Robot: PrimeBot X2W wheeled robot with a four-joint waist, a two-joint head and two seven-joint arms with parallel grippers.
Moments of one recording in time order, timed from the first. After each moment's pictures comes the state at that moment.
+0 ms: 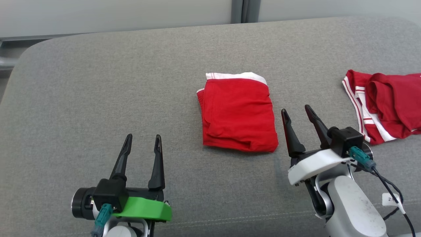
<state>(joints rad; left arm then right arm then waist) -0.07 0.05 -0.27 0.07 -0.19 0.08 -0.26 -0.33 -0.05 0.19 0.38 0.23 0.13 -0.26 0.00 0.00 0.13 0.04</state>
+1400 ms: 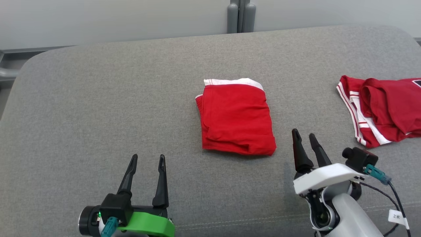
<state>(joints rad) 0.01 0.05 -0.28 0.11 -0.22 0.08 -0.26 -0.24 -0.05 0.19 0.42 0.68 0.13 -0.26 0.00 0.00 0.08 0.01</state>
